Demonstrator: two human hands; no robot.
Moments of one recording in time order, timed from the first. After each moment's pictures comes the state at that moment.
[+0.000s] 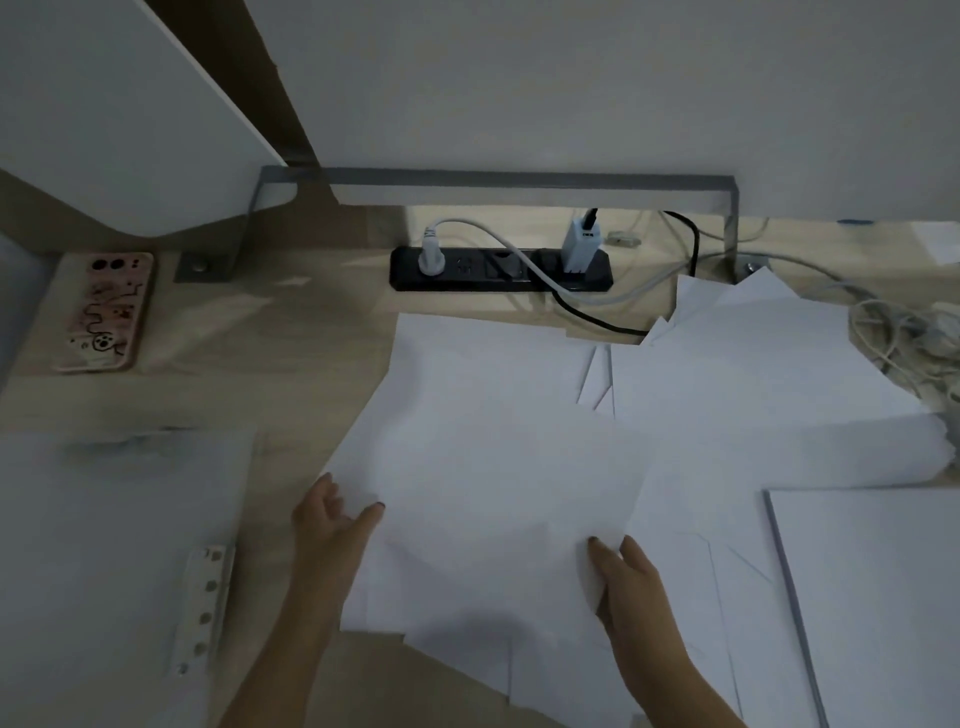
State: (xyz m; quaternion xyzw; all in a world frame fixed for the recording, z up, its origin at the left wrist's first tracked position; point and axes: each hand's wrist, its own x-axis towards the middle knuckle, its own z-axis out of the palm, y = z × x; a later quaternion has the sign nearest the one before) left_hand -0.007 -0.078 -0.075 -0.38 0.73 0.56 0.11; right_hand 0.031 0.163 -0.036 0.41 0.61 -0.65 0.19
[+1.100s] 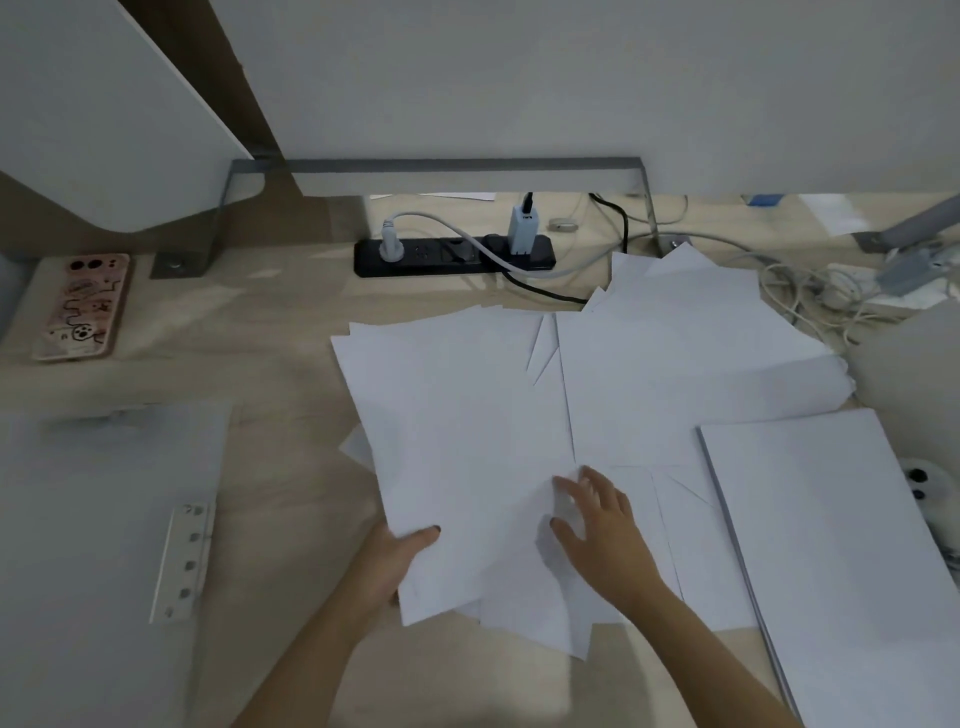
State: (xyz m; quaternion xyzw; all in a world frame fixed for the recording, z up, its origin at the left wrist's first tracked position) left_hand 0.056 -0.022 -0.050 -0.27 0.64 0.65 0.32; right_hand 0.064 0.207 -0.064 0.08 0.95 -0.25 0.19
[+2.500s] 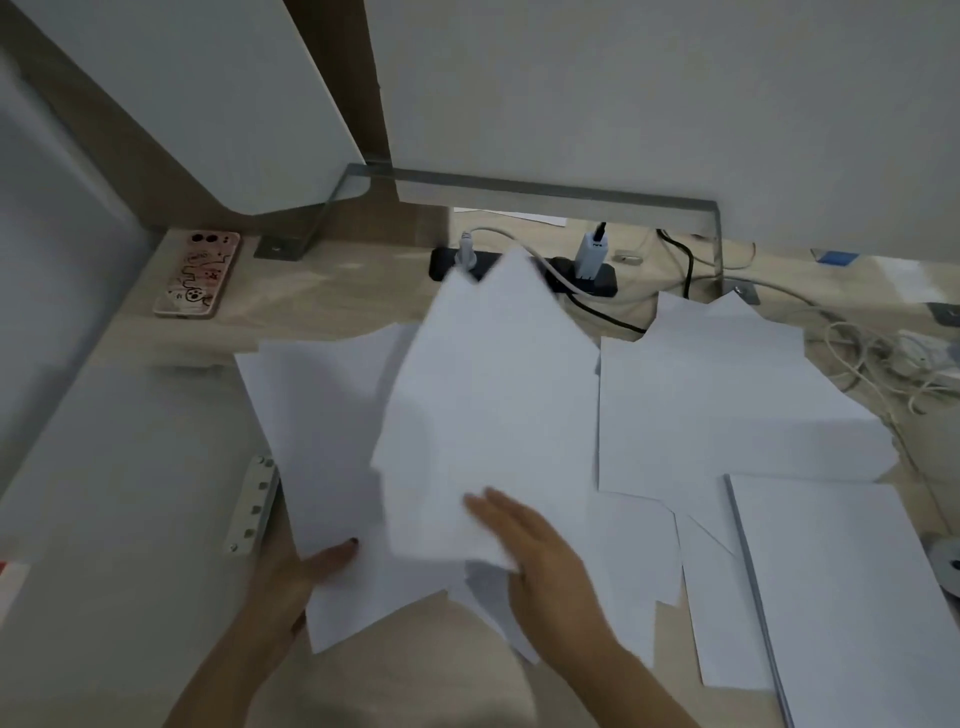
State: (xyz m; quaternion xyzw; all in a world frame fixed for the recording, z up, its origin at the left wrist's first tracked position) left_hand 0.108 -0.109 -0.040 -0.34 0.58 0.72 0.14; right_hand 0.092 0.122 -0.011 -0.15 0.90 -0.38 0.14
